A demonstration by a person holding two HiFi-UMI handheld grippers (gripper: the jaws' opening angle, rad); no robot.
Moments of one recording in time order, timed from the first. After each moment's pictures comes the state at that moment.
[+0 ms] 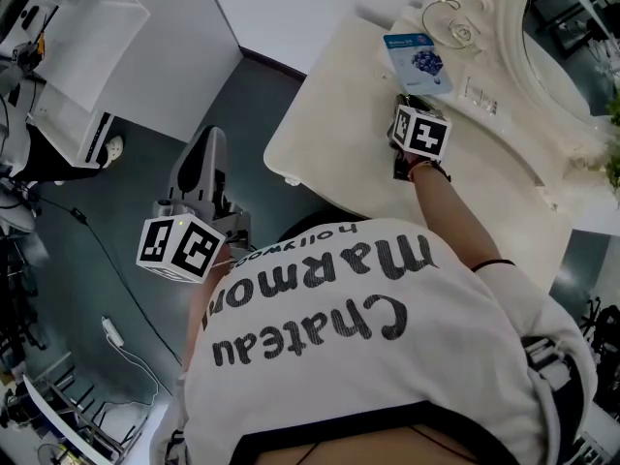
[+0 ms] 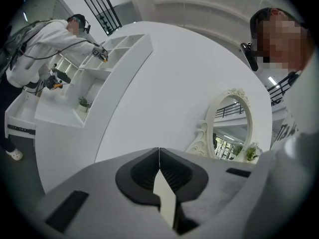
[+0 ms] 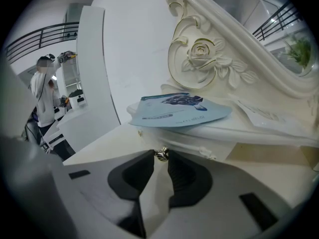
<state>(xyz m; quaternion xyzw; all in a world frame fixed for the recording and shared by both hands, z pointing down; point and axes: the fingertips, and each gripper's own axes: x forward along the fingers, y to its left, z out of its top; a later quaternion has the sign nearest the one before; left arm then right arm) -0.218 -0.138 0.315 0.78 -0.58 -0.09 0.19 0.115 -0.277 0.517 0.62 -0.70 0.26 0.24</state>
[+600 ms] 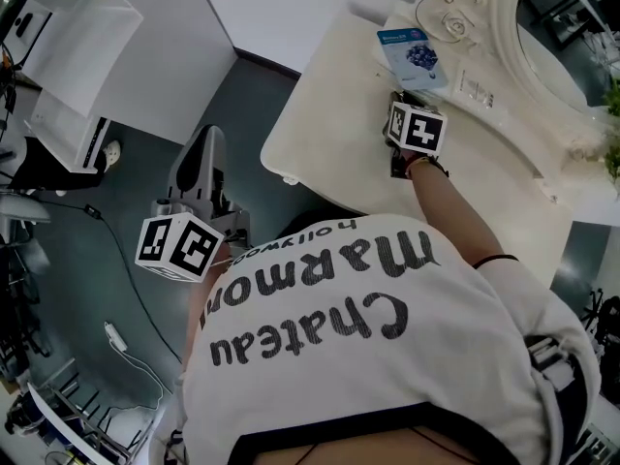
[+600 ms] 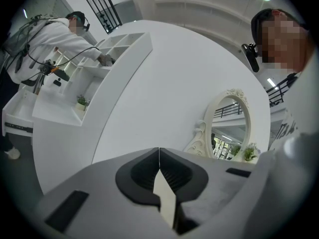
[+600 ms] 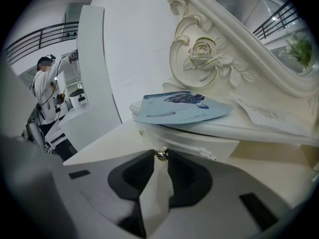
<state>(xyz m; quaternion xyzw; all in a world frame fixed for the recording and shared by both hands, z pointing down) -0.215 -0.140 0.316 0.79 -0.58 -0.09 0.19 0.111 -0.272 0.518 0.61 -0.71 0.26 0.25</state>
